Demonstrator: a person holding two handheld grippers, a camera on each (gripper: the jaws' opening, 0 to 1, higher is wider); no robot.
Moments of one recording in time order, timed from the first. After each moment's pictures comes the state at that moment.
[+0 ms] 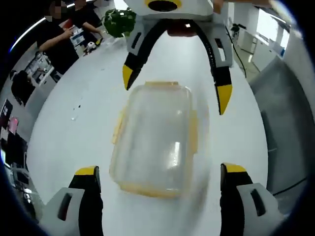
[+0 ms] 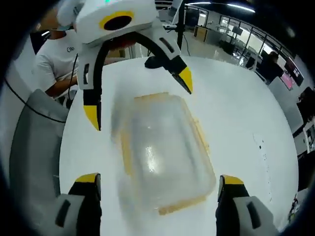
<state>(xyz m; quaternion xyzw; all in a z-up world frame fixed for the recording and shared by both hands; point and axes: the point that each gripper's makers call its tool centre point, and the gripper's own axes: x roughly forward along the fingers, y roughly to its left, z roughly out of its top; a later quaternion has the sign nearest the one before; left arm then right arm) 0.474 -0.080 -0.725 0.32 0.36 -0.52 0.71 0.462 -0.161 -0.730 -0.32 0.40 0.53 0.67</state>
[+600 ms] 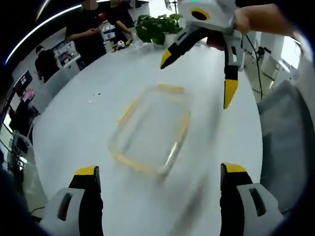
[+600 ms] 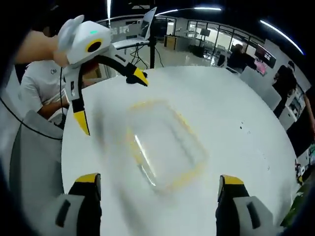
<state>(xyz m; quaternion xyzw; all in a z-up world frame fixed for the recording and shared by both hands) 0.433 -0.054 -0.715 0.26 0.35 -0.45 0.78 0.436 -0.191 -0.709 -0.24 0.38 0.46 0.77</state>
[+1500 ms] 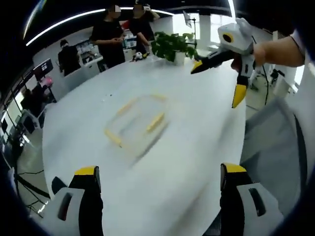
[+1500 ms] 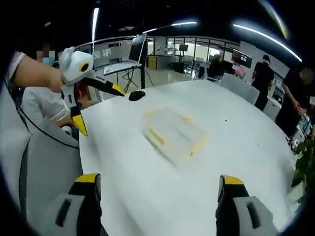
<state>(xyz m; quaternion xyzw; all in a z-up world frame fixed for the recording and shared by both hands) 0.345 -0.039 -0.686 0.18 0.32 -0.40 0.84 0.345 -0.228 -0.675 -0.17 0.32 0.43 0.83</state>
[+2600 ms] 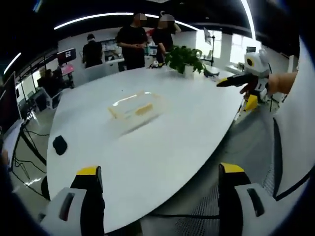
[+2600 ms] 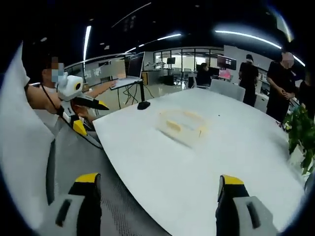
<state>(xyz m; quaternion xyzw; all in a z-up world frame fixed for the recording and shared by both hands) 0.233 -0.011 -0.673 0.08 0.30 -0.33 0.89 0.227 -0.261 -0.665 -0.10 0.28 0.40 0.87</state>
